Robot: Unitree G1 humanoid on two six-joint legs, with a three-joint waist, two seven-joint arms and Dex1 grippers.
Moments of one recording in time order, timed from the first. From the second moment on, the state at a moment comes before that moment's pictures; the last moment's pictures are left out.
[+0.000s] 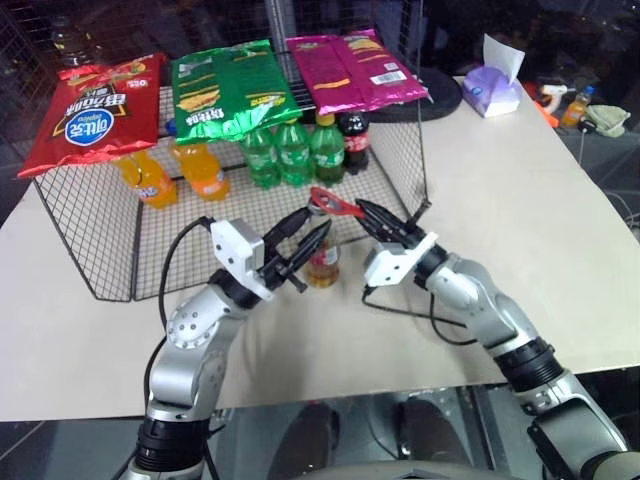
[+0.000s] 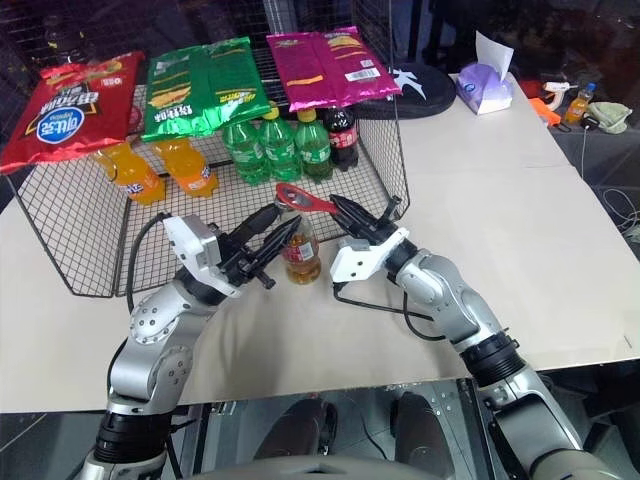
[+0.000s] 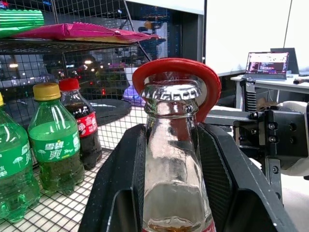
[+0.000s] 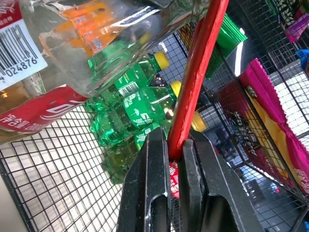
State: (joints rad) left arm -0.08 0.36 0.03 -0.38 -0.43 0.04 -0.63; right arm -0.46 -0.33 0.38 0.06 -0.62 -0.44 0.14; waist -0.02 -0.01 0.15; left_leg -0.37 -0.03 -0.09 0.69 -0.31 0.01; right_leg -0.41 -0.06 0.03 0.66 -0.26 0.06
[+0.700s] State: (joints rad) left arm -0.09 0.35 0.02 -0.38 -0.43 0.04 -0.63; right arm -0.62 -0.47 0.37 0.13 -0.66 -0.54 0.15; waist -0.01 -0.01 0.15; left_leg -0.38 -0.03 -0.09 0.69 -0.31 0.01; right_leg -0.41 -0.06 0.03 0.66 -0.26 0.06
